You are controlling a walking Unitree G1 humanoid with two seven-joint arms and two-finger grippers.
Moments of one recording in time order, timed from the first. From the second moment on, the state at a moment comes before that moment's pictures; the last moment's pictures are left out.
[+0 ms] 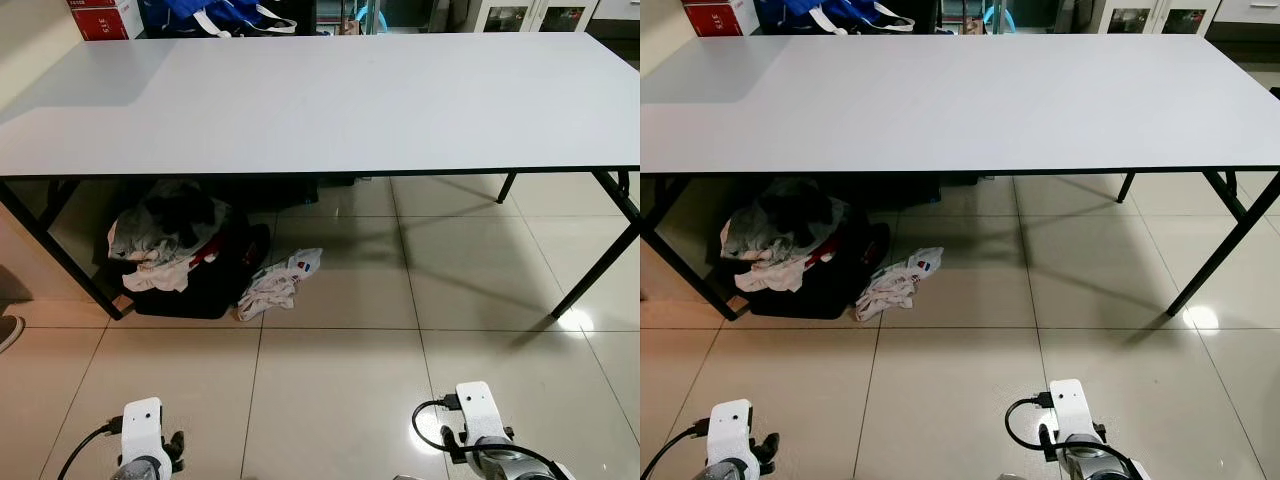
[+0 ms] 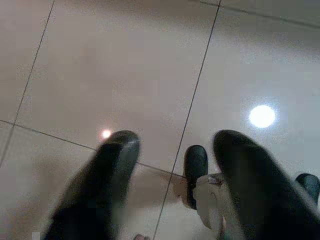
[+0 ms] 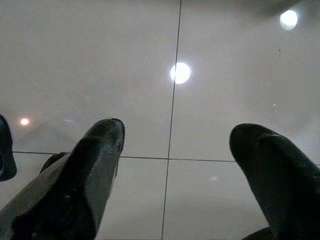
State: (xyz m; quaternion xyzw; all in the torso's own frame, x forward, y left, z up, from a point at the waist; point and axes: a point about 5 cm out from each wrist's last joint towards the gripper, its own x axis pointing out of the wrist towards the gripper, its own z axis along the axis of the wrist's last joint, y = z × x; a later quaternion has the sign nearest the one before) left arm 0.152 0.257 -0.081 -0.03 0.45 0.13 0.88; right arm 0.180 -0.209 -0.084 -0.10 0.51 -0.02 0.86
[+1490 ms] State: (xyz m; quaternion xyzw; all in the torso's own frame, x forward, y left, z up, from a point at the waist) left arm 0.166 0.260 -0.074 -0.02 0.42 0.16 0.89; right arm 0.182 -0.214 -0.082 -0.10 0.51 -0.01 0.85
